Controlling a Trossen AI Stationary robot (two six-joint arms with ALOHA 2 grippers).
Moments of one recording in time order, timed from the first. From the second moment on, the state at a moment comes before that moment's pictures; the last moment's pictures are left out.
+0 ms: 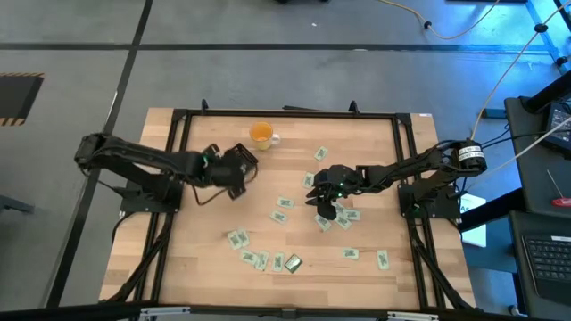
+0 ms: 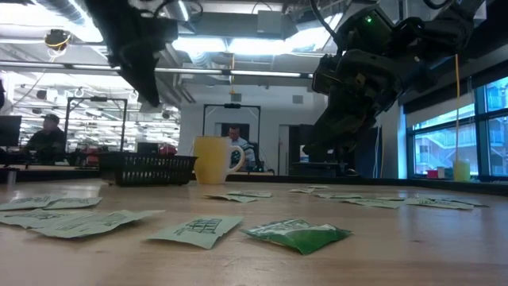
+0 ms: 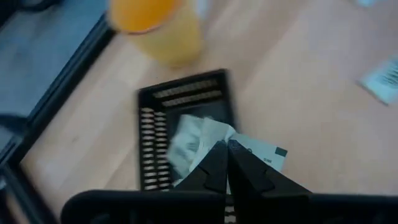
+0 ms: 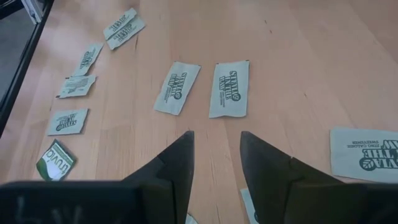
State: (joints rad) left arm -0.08 1.25 0.94 -0.90 -0.57 -0.60; right arm -0.01 1.56 0.62 0.30 -0.14 0.34
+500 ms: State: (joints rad) left arm 0.19 1.30 0.81 -0.78 -0.41 -0.58; right arm -0.01 1.56 0.62 0.30 -0.14 0.34
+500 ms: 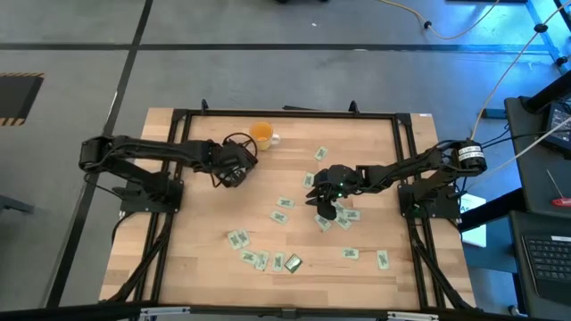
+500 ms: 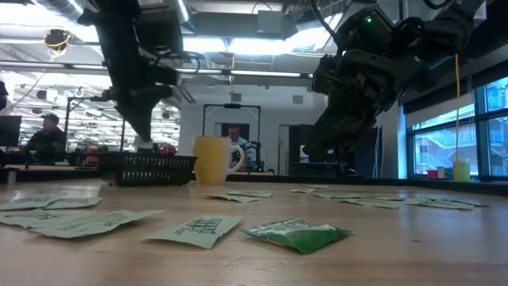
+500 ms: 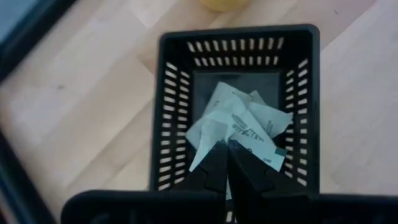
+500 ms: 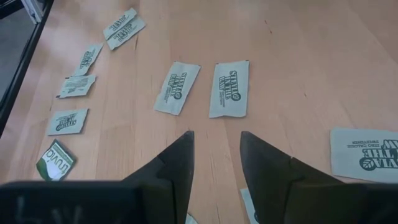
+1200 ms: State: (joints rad) left arm 0.21 1.43 0.79 -0.70 -0.37 -0.50; right arm -0.01 1.56 0.62 0.30 -0.14 0.34
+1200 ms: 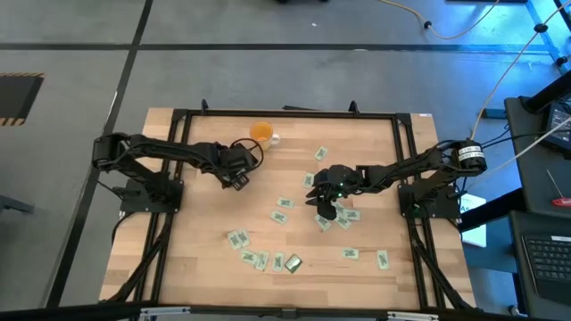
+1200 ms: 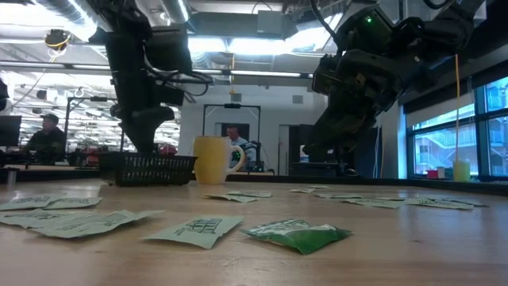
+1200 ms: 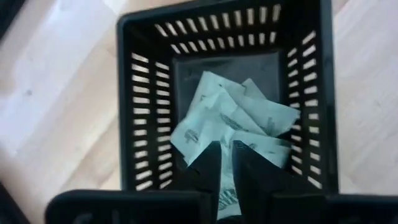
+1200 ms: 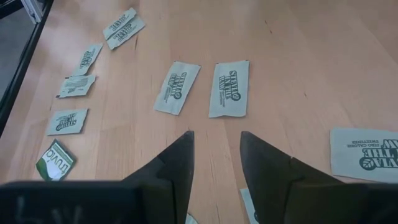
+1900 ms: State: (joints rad) left arm -0.08 1.24 0.79 -0.56 0.01 -0.19; right arm -0.01 1.56 0.62 0.30 -0.14 0.33
